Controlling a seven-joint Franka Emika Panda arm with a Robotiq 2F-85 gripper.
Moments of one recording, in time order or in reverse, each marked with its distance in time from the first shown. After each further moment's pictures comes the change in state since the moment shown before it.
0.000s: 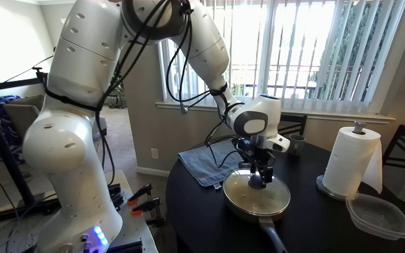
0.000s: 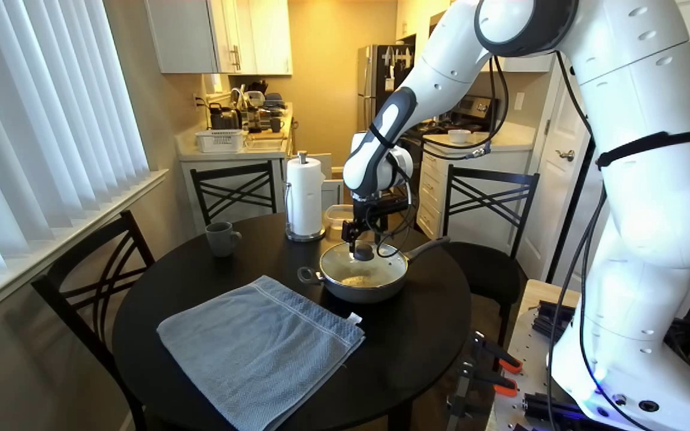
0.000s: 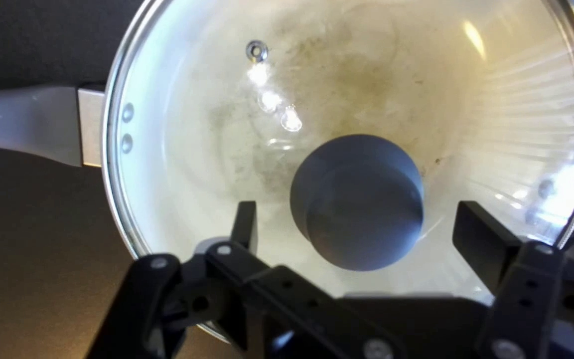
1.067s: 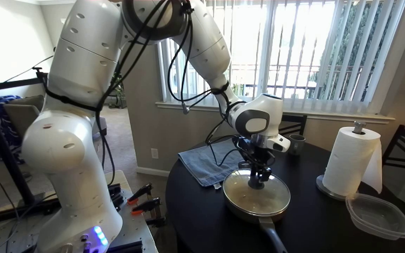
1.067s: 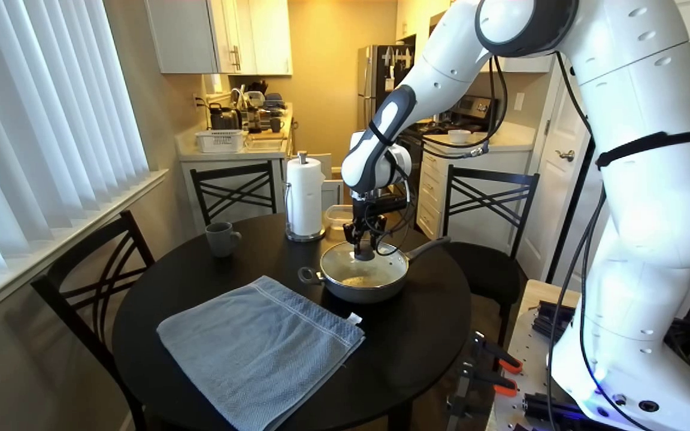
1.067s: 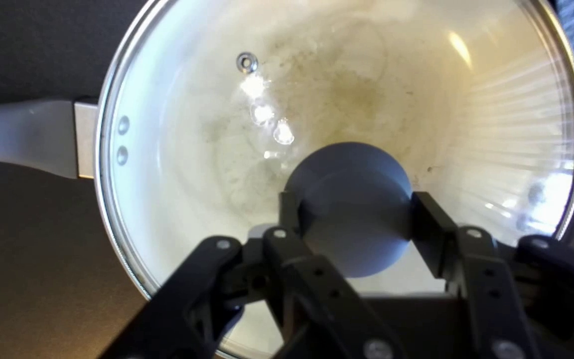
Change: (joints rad) arm -0.013 -0.001 0.015 0.019 0.006 -0.054 0.000
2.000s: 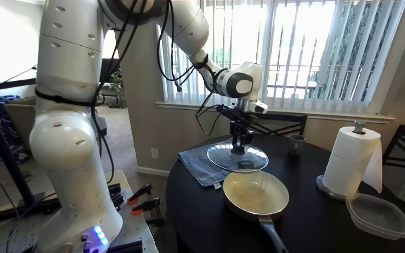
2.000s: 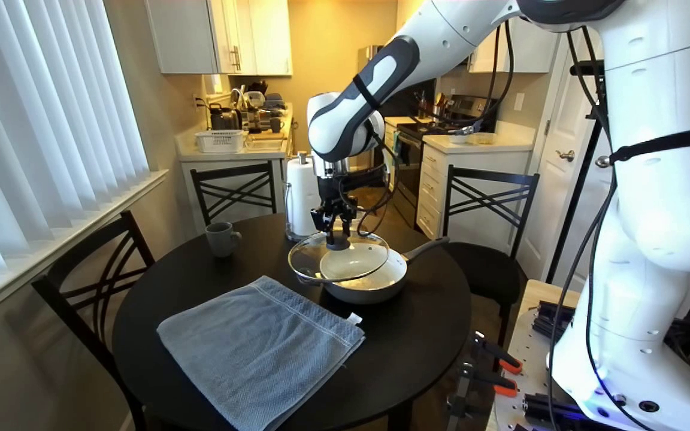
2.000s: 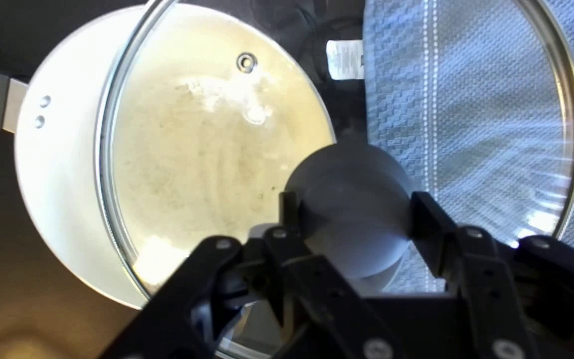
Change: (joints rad) arm 0.152 -0.152 0.066 0.069 -0.094 -0.292 0.054
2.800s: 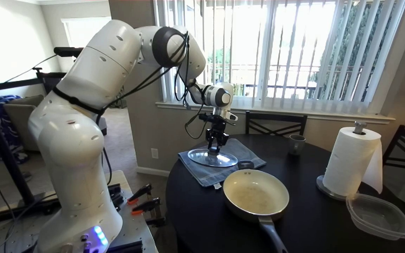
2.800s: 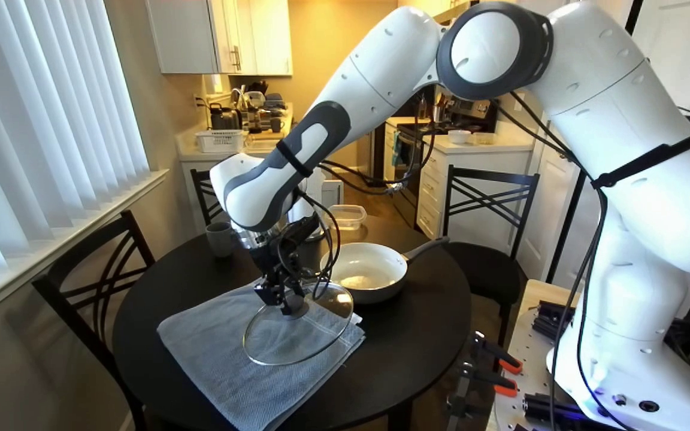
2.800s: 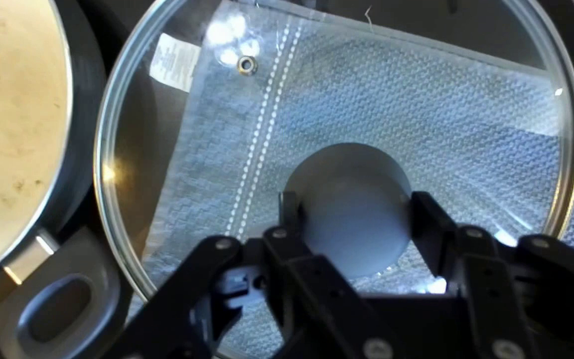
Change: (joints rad) arm 0.210 0.402 0.111 0.405 -0.105 -0.241 -0.006
